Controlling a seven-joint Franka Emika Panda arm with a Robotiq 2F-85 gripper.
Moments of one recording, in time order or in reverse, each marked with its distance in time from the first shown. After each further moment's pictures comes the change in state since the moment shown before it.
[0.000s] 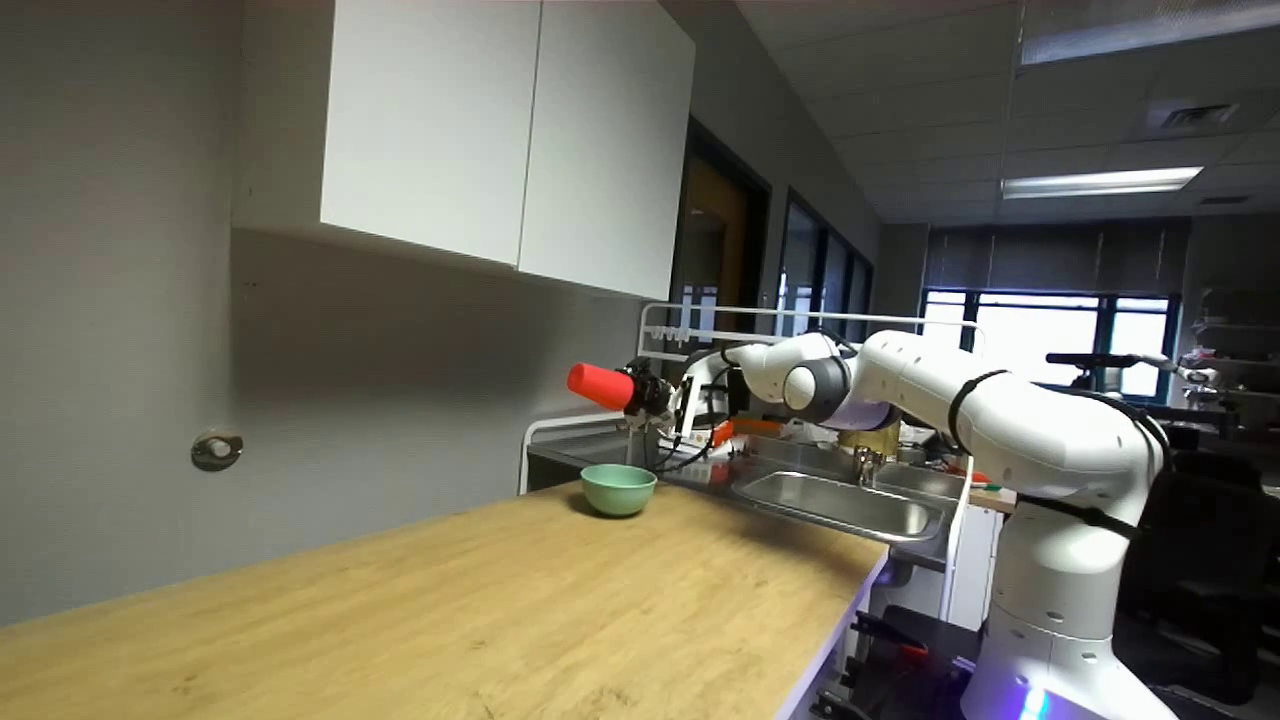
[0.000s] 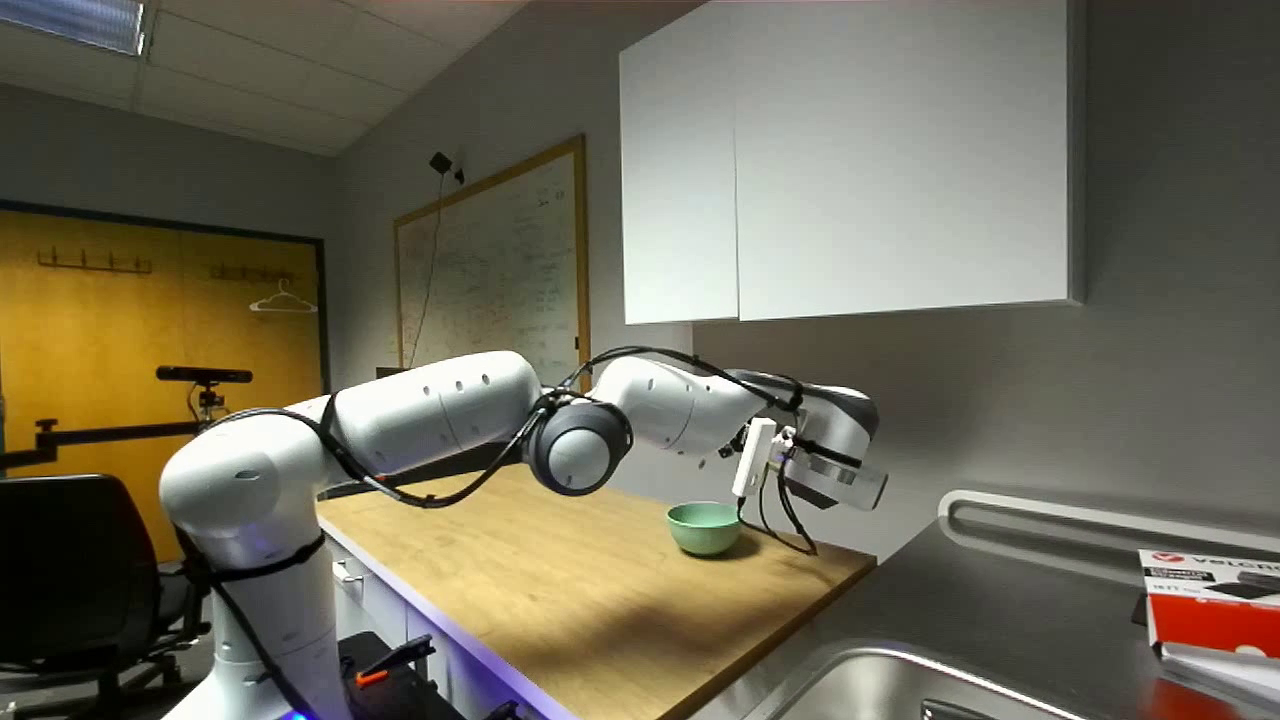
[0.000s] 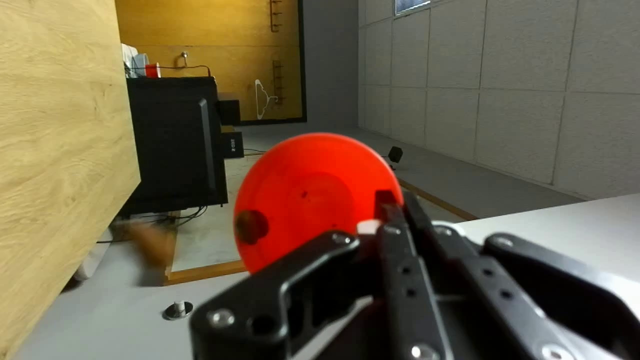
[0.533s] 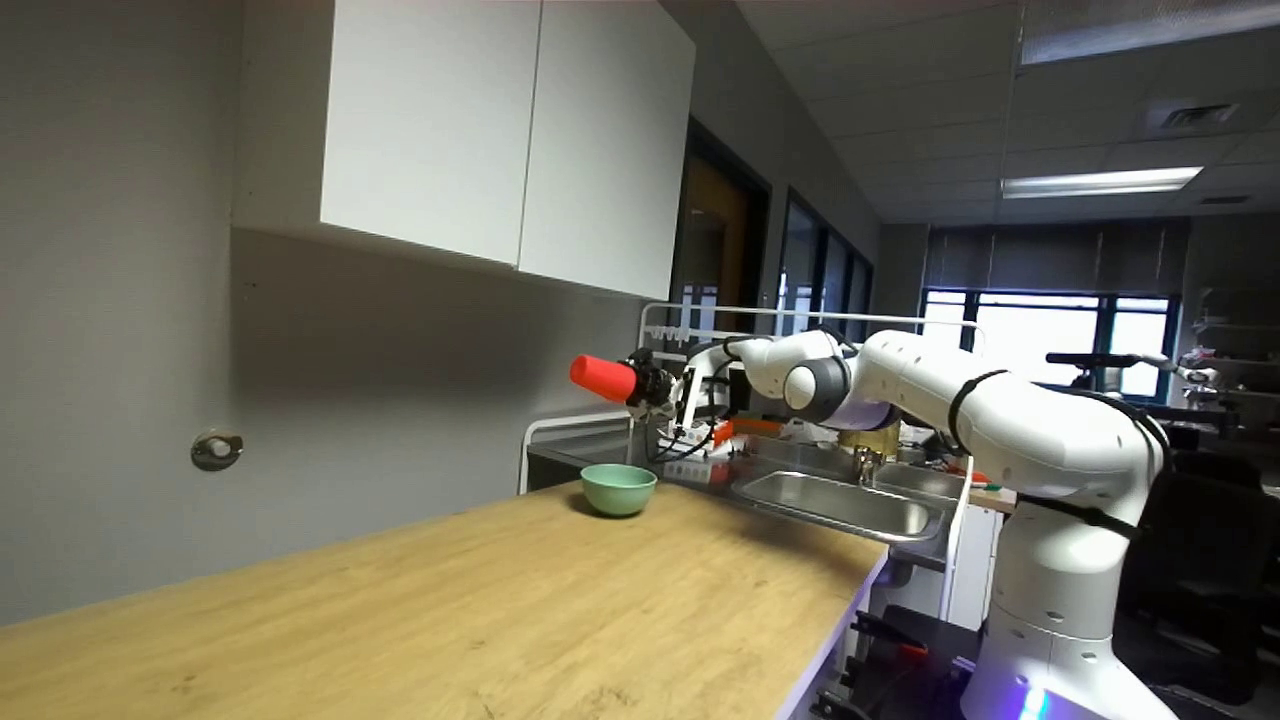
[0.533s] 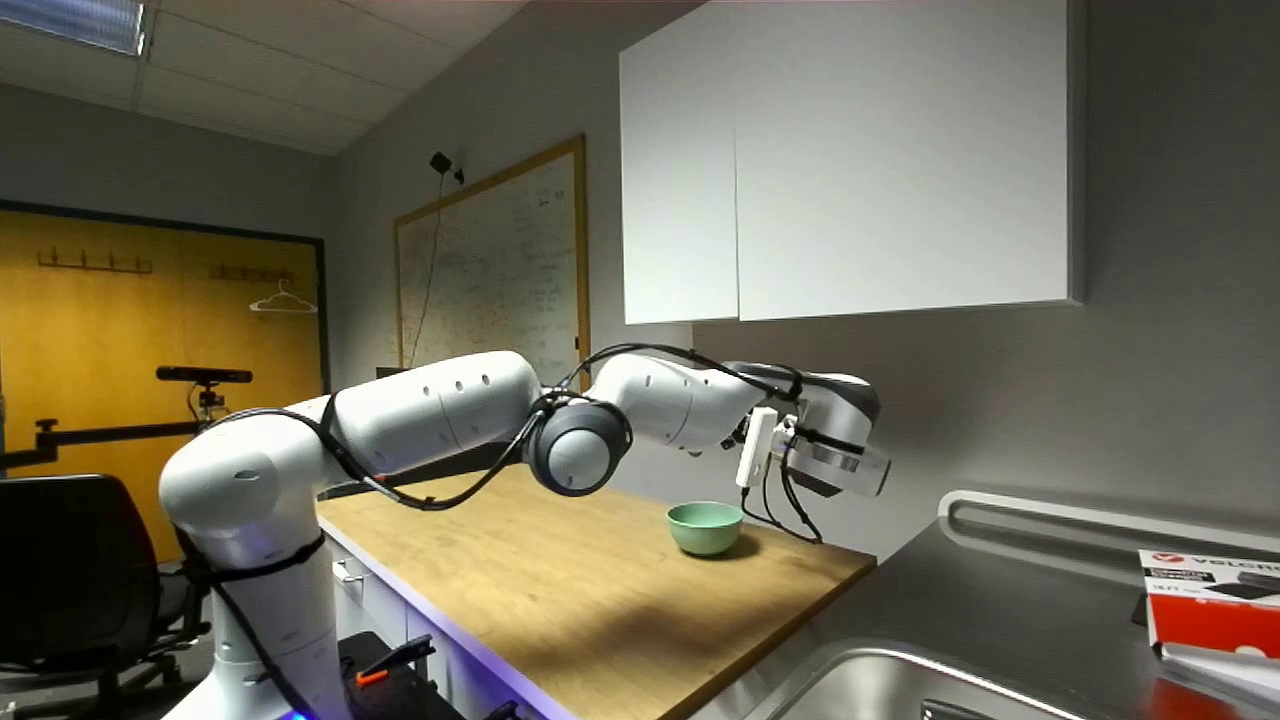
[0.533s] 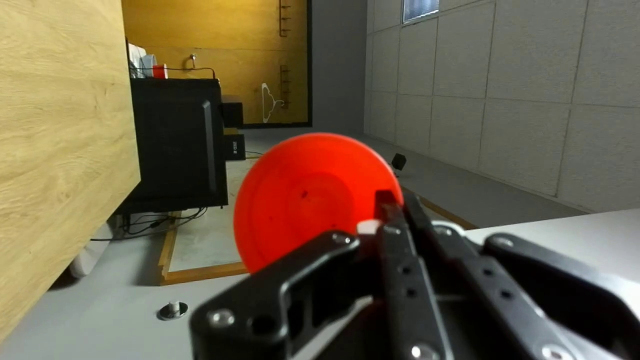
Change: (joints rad) arm -0.003 0.000 0.003 0.046 -0.001 -0.007 0.017
